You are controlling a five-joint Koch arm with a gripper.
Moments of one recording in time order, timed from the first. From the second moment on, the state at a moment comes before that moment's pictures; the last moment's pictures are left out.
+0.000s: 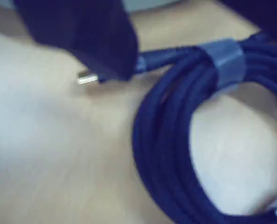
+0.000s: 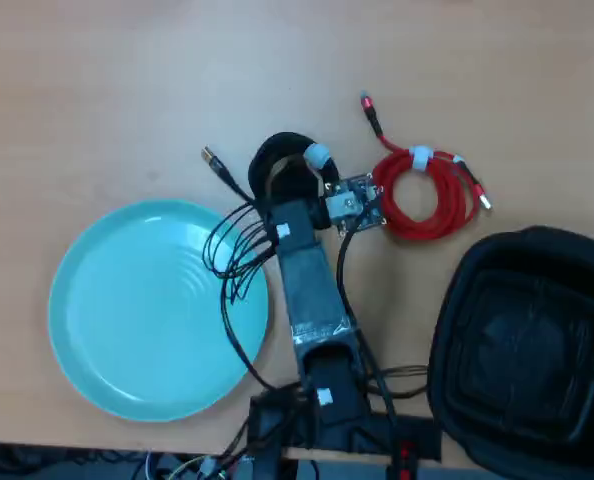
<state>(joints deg) 69.7 99.2 109.0 65.3 17.8</state>
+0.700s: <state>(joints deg) 65.5 83.1 100.2 65.7 26.2</state>
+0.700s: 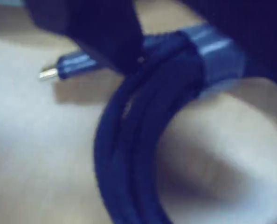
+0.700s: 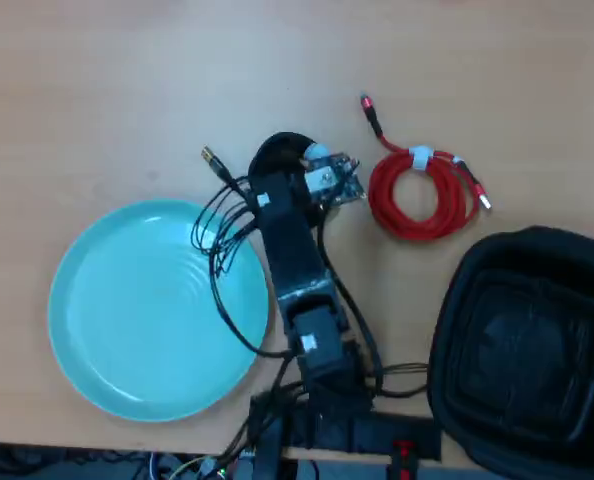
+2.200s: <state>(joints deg) 65.4 76.1 101.6 67.0 29.3</state>
